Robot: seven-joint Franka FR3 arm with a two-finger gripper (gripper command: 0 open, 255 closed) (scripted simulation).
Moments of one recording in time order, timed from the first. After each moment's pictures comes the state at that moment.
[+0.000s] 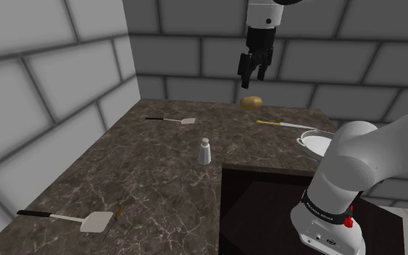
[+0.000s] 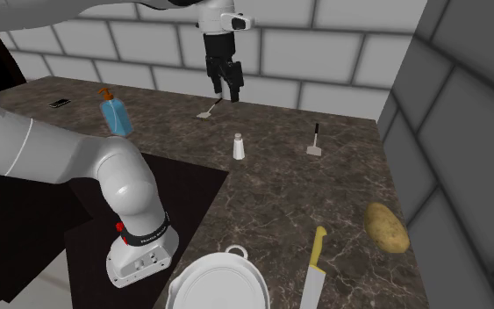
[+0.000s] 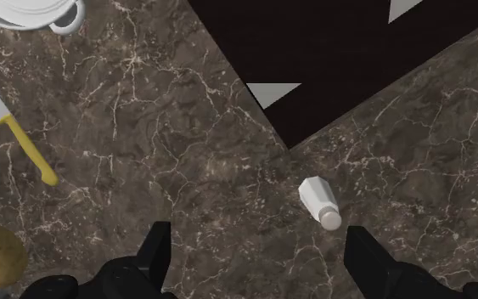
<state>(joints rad) -0.02 -0.79 0.06 -2.32 -0.02 1.57 0.07</state>
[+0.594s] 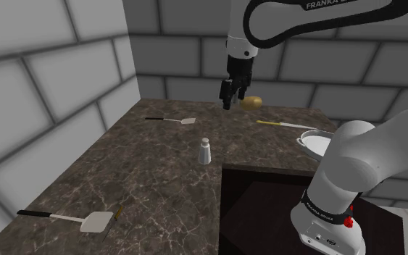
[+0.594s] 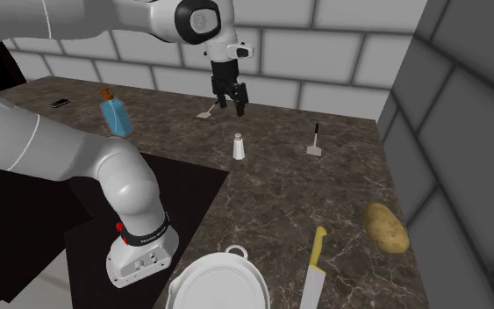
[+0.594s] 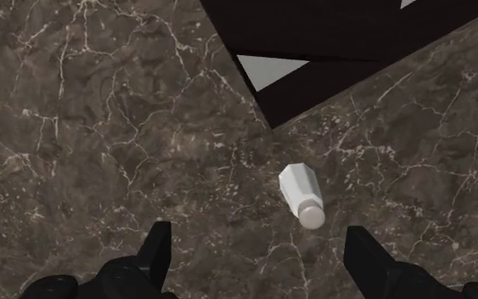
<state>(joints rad) 0.02 -0.71 0.11 -2.47 0.00 1.84 0.07</state>
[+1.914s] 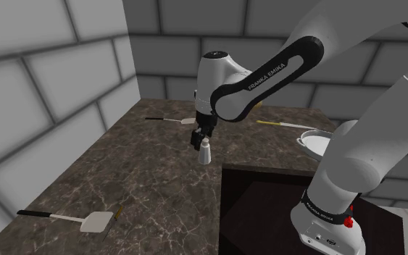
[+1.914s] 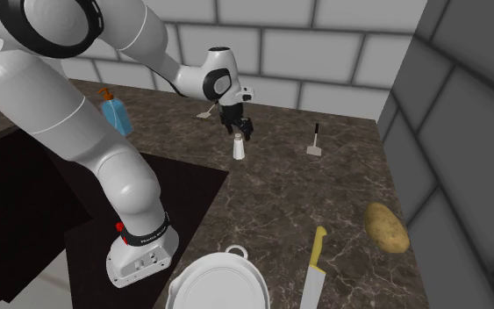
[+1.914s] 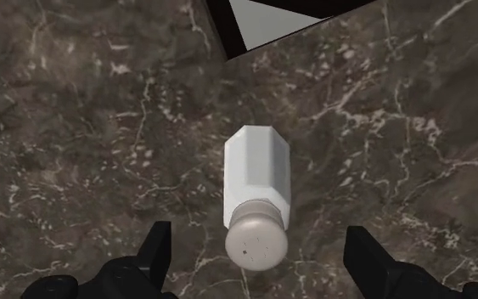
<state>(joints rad) 0.06 -0.32 0.24 -2.63 -0.03 2.46 0.12</state>
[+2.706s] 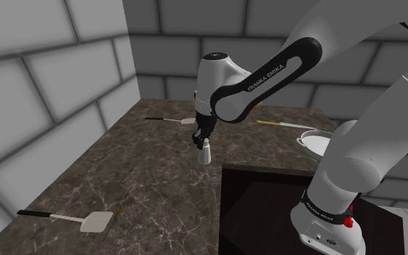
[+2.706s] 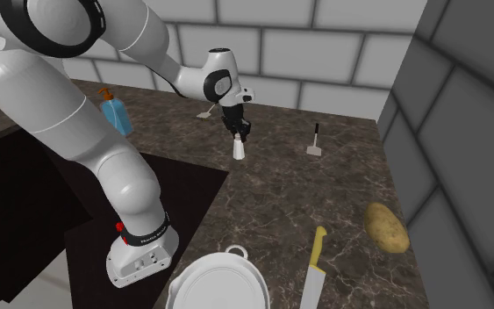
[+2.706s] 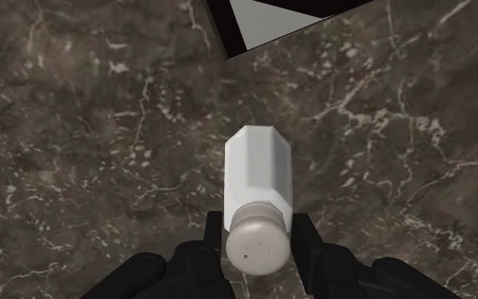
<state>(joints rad) 0.06 -0.31 0.24 -2.63 -0.04 2.47 0.12</state>
